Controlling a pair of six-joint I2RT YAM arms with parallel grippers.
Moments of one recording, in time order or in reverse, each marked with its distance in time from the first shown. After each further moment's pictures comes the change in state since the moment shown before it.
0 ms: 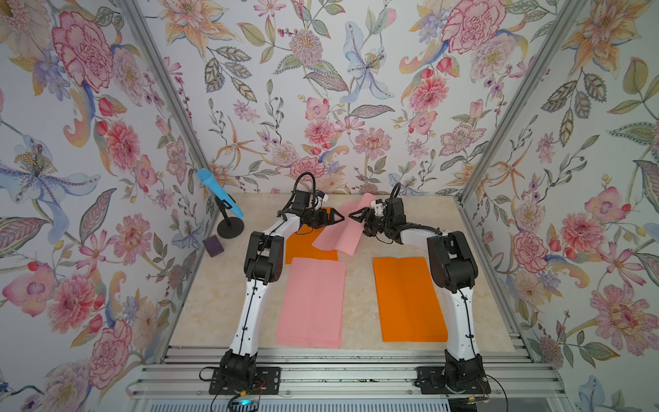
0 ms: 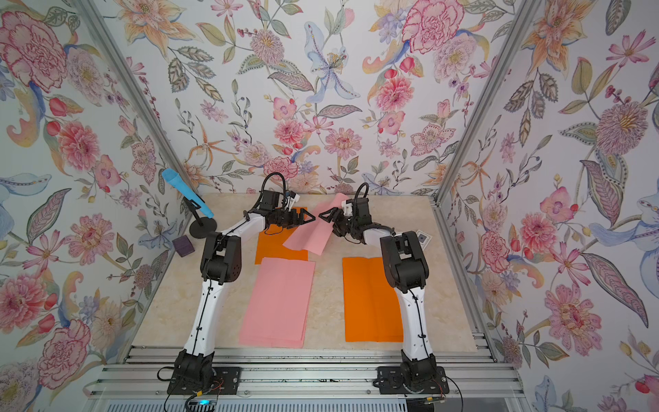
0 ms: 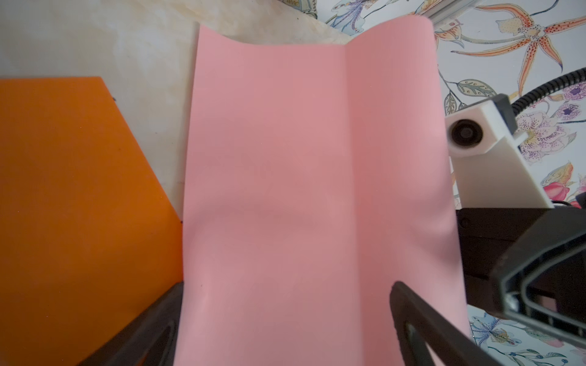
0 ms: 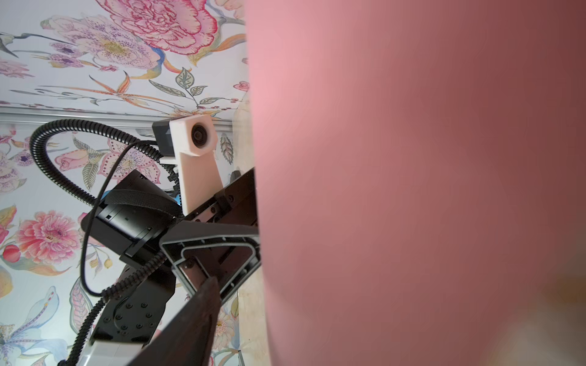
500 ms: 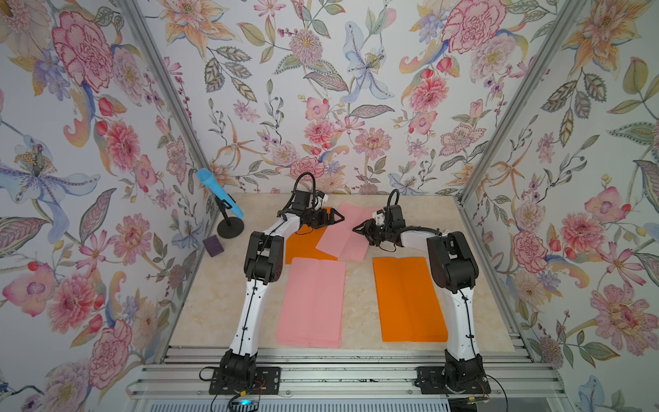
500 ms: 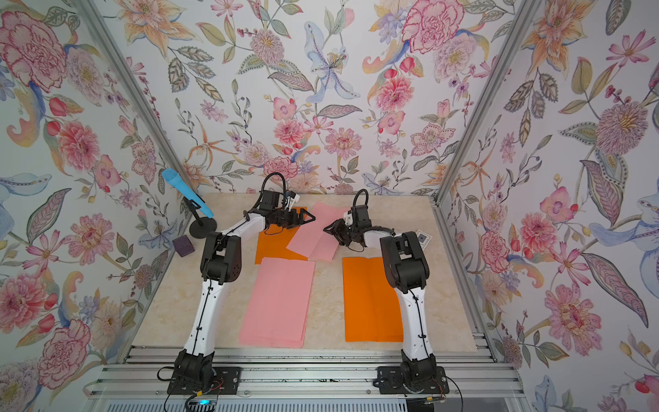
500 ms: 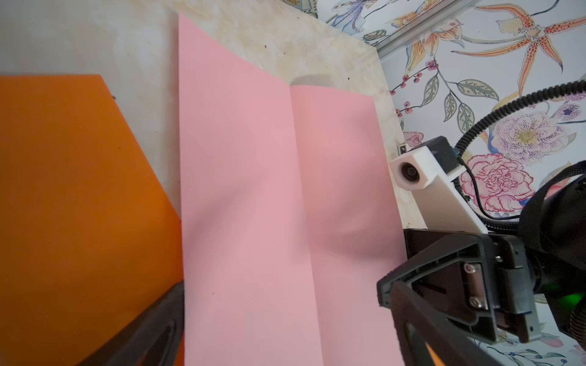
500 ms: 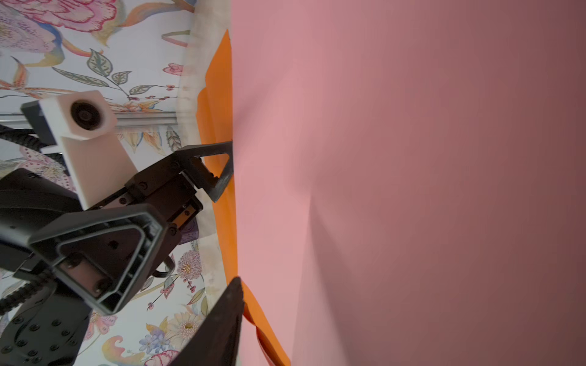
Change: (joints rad) left arm 0.000 0.000 -0.001 0.000 0.000 0.000; right arm -0.001 -0.013 -0.042 -0.211 0.079 -0.108
